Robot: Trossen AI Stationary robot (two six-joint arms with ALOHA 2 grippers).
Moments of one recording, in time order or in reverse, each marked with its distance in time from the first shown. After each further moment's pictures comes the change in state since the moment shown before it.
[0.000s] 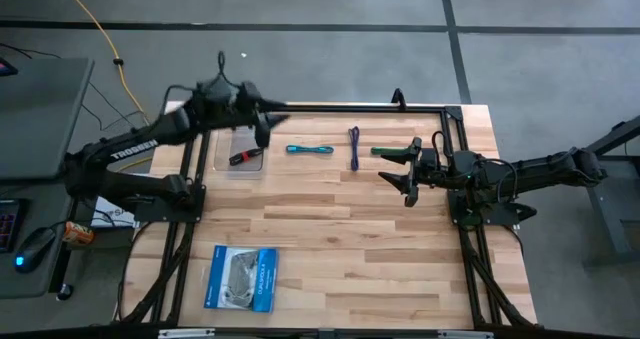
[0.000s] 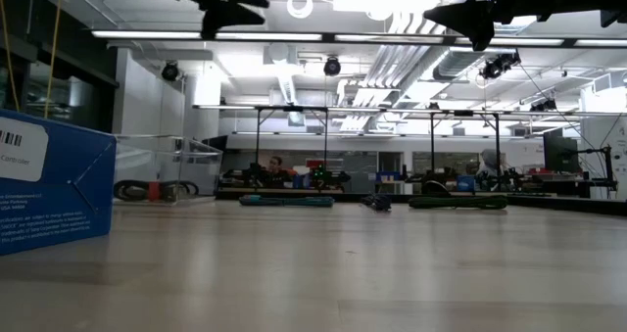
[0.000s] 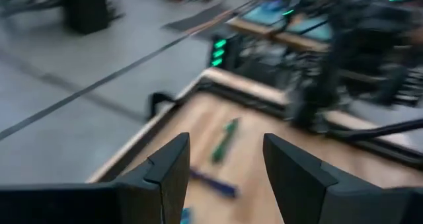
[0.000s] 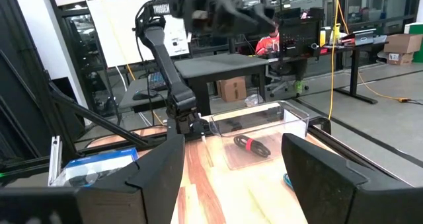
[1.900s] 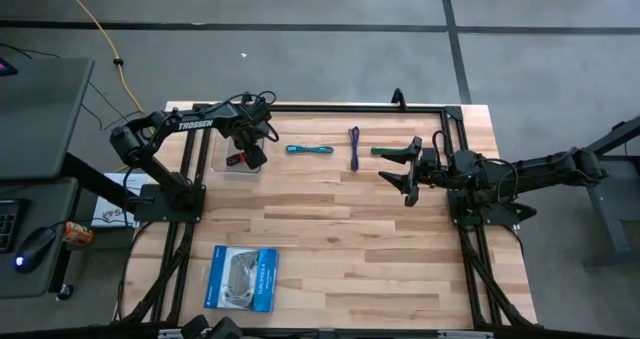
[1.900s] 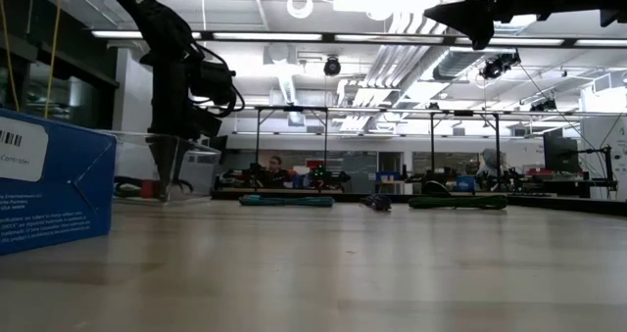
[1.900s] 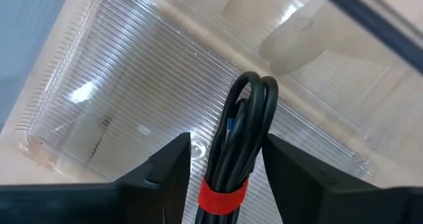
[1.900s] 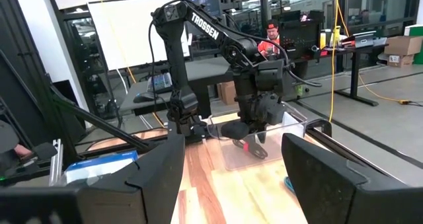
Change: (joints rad) left arm 0.245 0.506 -0.048 -0.690 -0.221 0.268; right arm 0.000 0.000 0.000 0.010 0.000 0.001
